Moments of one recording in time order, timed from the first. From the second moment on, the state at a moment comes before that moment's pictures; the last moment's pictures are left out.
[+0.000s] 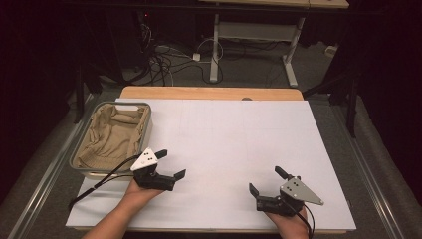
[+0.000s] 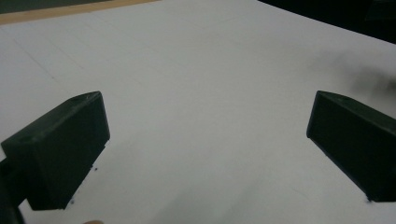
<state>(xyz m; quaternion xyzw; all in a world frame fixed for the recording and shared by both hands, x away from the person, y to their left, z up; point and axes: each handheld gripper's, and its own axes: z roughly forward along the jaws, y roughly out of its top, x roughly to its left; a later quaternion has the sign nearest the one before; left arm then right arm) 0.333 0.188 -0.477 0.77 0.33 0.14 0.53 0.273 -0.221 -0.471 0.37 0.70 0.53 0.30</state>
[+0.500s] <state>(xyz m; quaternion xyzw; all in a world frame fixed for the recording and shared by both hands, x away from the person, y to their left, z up) 0.321 0.196 -0.484 0.75 0.29 0.15 0.58 0.260 -0.224 -0.471 0.38 0.69 0.52 0.33</state>
